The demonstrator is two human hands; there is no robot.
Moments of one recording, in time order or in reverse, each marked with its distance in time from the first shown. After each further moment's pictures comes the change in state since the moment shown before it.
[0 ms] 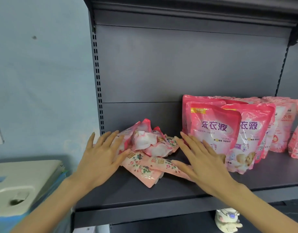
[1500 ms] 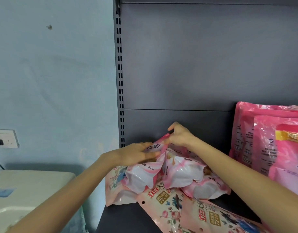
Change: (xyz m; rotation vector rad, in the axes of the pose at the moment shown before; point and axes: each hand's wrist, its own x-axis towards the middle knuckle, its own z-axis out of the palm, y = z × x) left_hand 0.148 -0.055 0.064 -0.760 -0.562 -0.014; right_hand 0.278 -0.068 0.097 0.776 -0.383 0.279
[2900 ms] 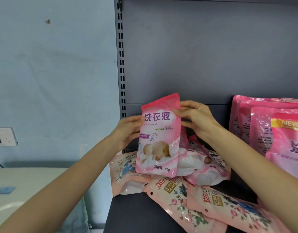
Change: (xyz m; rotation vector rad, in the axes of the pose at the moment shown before) left_hand 0.005 -0.011 -0.023 -1.150 0.355 0.077; right_hand -0.071 -0.025 -0.041 1.010 0.132 -0.200
